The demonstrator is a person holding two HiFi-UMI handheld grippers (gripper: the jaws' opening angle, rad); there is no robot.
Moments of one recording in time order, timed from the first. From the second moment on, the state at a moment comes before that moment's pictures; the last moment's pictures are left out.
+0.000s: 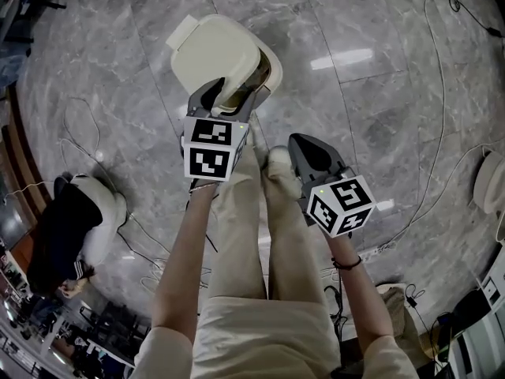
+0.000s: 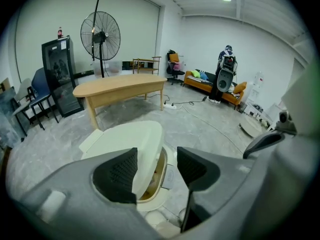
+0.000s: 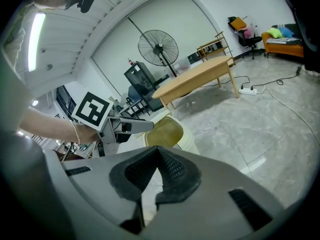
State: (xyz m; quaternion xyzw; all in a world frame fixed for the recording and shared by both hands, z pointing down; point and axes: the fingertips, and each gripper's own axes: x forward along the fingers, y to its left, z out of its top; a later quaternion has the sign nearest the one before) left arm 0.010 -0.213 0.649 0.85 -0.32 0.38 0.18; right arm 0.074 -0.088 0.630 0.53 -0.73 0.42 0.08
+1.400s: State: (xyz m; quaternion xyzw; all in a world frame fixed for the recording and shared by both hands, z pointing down) left arm 0.008 -0.198 0.738 0.84 -0.29 0.38 0.27; right arm 0.086 -0.086 0.701 0.59 -0.69 0.39 0.13
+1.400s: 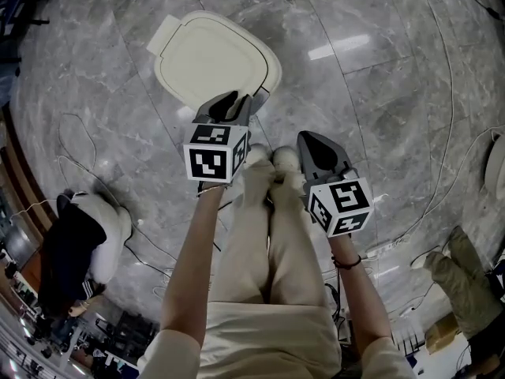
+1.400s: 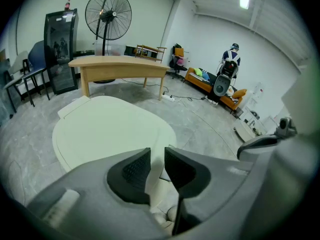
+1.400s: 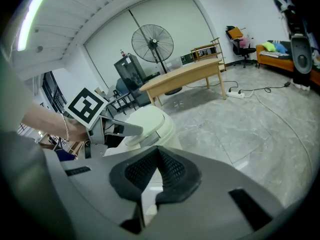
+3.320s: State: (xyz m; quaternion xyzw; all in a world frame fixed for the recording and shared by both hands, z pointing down) left arm 0.023 -0.163 0.587 0.89 -0.28 0.33 0.17; right arm 0.090 -0.113 0.574 0.60 -0.71 0.33 0.13
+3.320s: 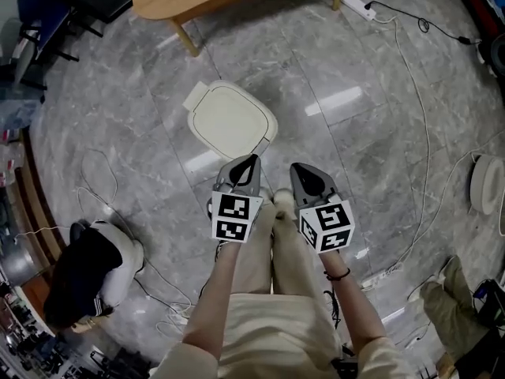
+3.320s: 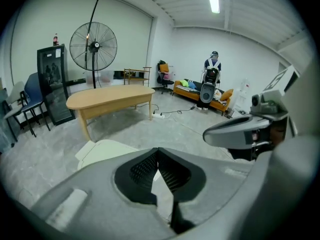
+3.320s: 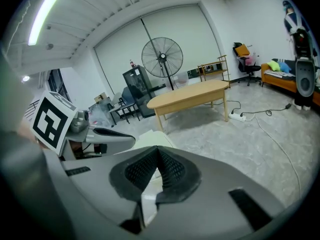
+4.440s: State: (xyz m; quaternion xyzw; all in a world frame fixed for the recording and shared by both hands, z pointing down) left arm -0.024 -0.145 0.382 0.93 -0.31 0.17 0.11; right arm 0.081 -0.118 0.368 0.59 -0.78 0.20 0.07
